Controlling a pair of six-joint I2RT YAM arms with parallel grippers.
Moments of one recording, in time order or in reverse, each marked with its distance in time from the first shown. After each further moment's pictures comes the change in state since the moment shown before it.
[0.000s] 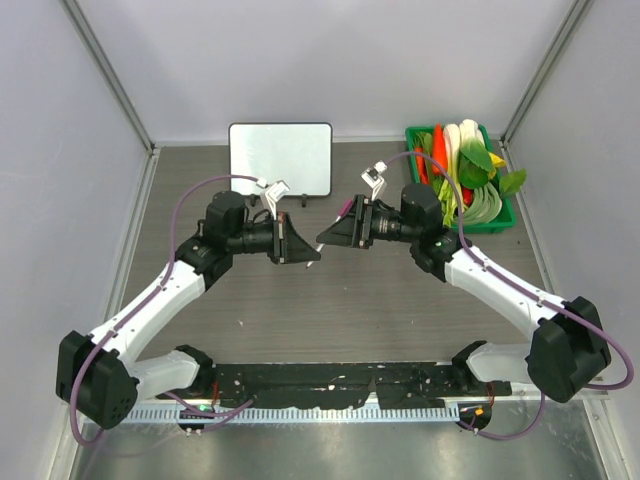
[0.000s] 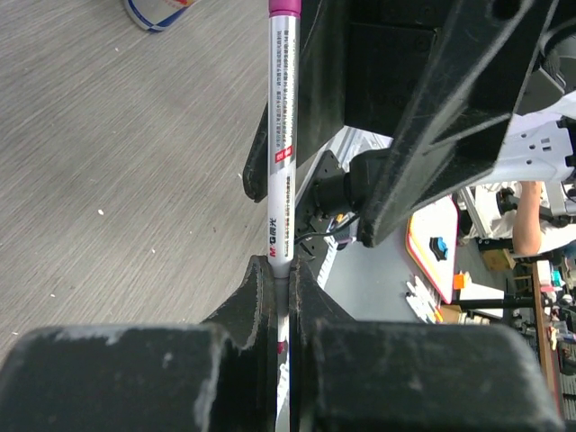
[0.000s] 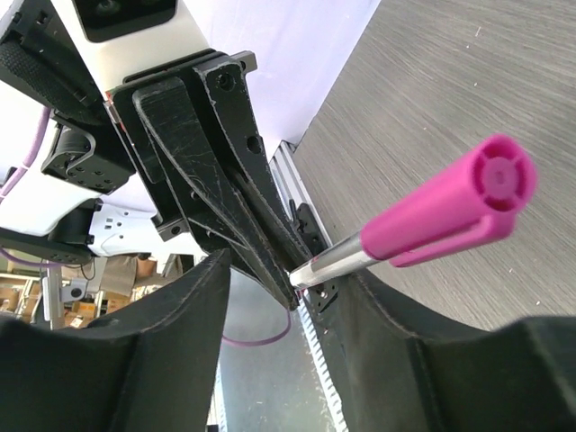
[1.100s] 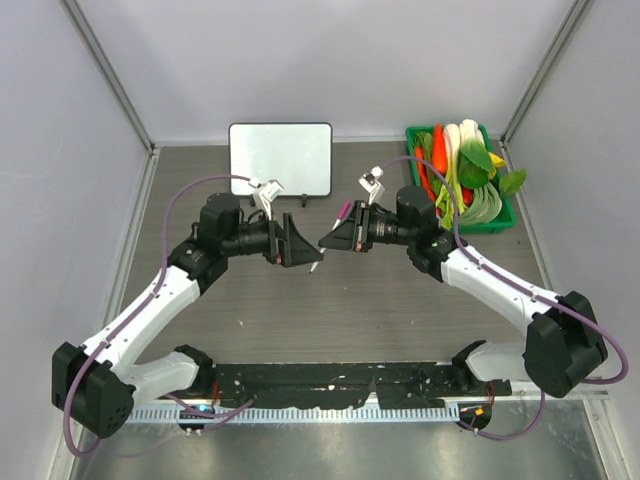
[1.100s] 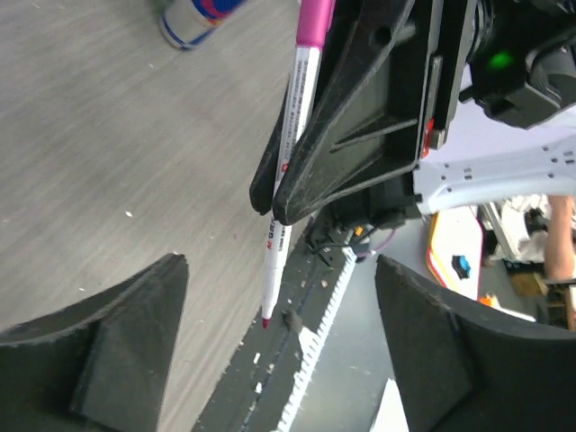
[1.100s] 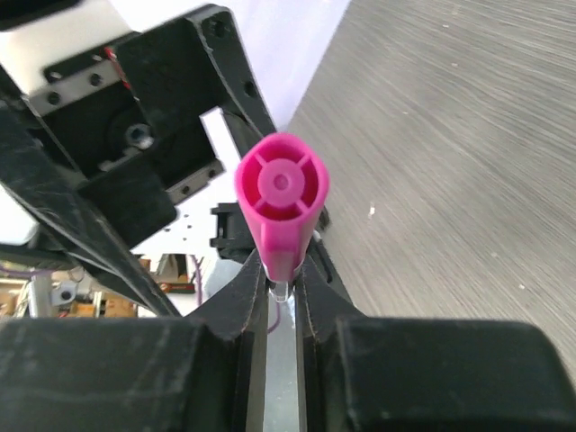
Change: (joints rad) left arm 0.004 -0.046 -0.001 -0.031 -0.042 0.028; right arm -0.003 0.031 -0.019 0.020 -0.013 0.001
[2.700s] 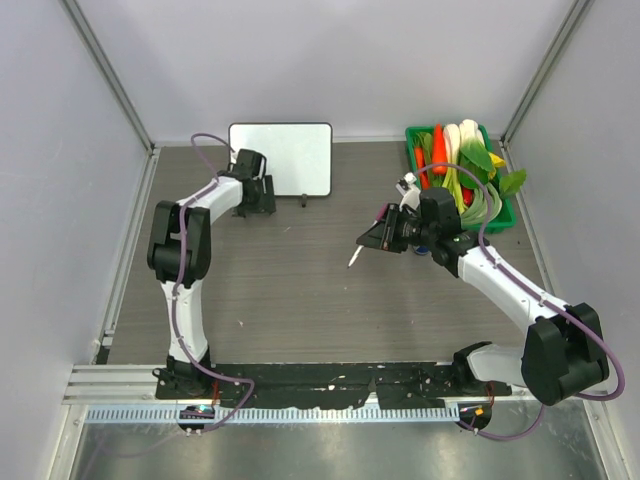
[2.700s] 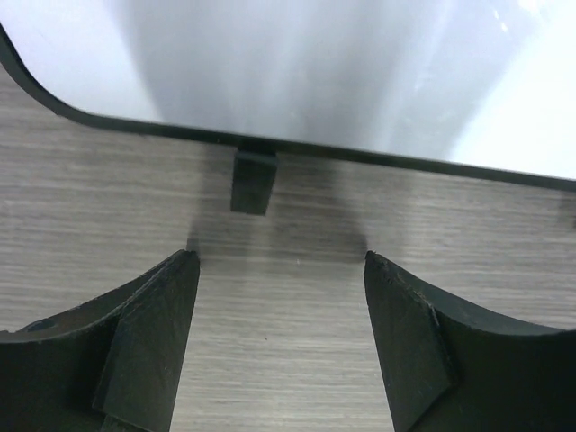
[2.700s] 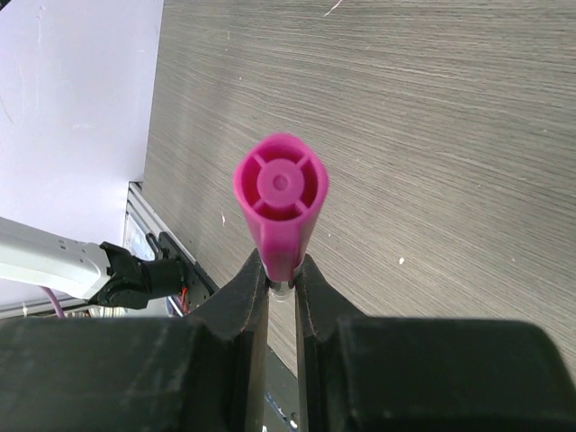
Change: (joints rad) left arm 0.259 1.000 0.658 -0.323 -0.891 0.251; right arm -0.209 -0.046 -0.045 -0.356 0.177 -0.238
